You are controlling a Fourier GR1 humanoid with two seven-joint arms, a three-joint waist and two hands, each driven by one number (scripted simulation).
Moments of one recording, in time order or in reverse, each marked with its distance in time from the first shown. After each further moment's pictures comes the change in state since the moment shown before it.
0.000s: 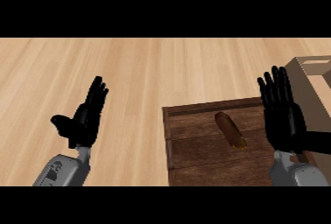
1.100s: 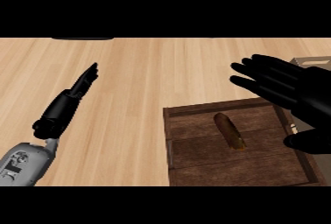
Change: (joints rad) left arm -0.086 0.278 -0.043 -0.061 -0.129 -0.264 -0.047; right arm -0.425 -0.778 0.310 -0.270 0.721 0.549 0.044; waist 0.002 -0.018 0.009
